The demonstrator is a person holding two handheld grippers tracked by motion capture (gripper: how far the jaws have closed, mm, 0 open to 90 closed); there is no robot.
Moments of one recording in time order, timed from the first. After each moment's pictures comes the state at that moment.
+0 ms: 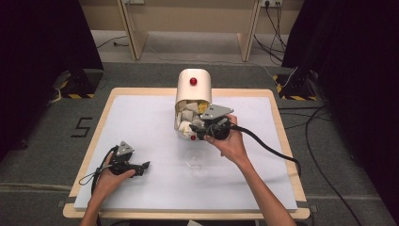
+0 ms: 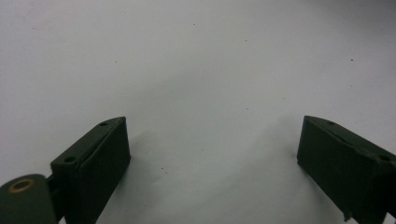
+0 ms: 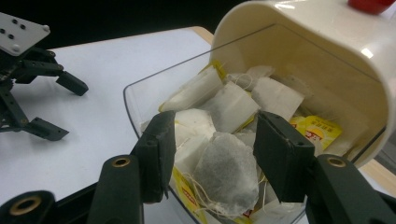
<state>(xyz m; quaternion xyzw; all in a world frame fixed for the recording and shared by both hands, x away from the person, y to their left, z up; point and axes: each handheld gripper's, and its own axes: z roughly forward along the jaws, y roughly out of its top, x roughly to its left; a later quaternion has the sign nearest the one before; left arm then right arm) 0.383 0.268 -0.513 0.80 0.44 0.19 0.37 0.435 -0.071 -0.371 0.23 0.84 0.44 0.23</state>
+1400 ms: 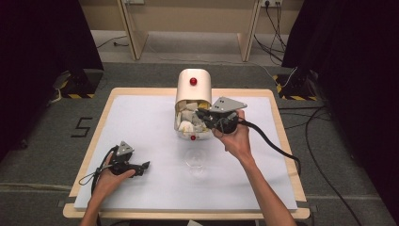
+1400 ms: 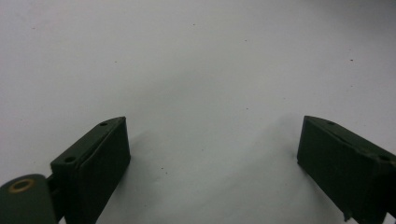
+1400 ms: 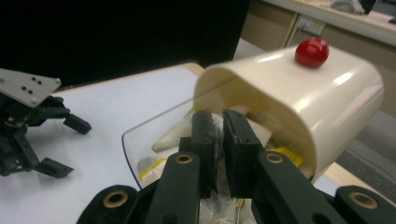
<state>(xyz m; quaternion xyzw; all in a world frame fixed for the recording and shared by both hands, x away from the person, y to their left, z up) 0.383 0.268 -0.513 0.80 0.44 0.19 0.37 0.428 -0.088 -0.339 0.23 0.80 0.51 0.24</state>
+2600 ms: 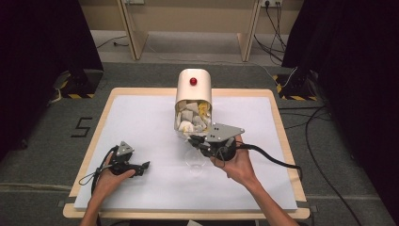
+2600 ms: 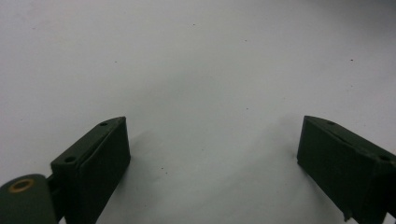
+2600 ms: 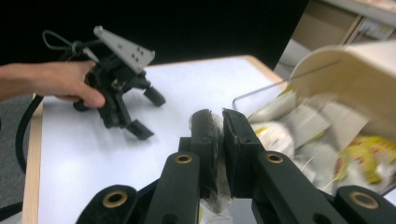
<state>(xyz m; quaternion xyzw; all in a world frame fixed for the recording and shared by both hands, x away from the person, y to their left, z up) 0.383 0.268 -0.513 0.80 0.44 0.19 0.37 0.367 -0.081 -0.361 0.15 0.83 0.50 0.18</state>
